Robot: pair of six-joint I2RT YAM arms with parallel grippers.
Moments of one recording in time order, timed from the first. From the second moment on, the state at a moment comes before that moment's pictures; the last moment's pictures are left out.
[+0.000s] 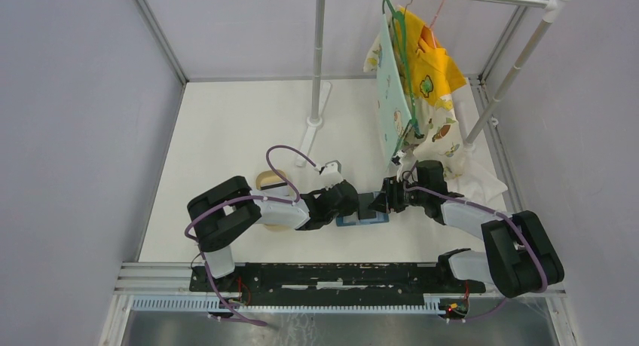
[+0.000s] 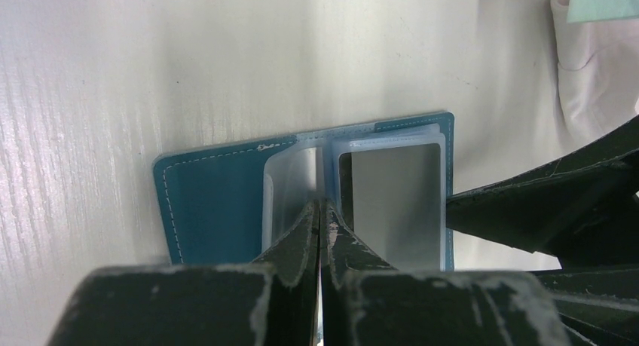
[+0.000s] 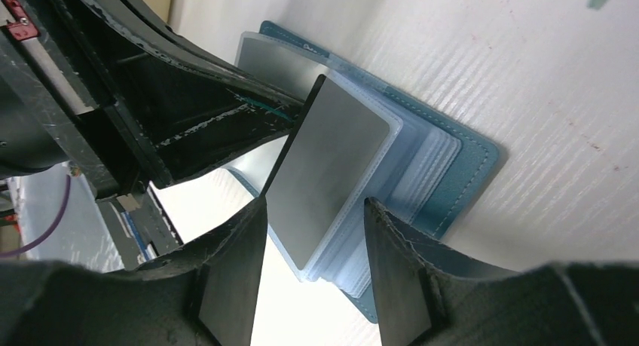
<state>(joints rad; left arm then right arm) -1.10 1.79 0.83 0.19 -0.42 -1.12 0.28 1.29 0.36 0.17 -0.71 0.26</state>
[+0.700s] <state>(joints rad) -1.10 1.78 0.83 0.19 -0.41 -1.11 0.25 1.27 0.33 0.24 -0.81 0.34</state>
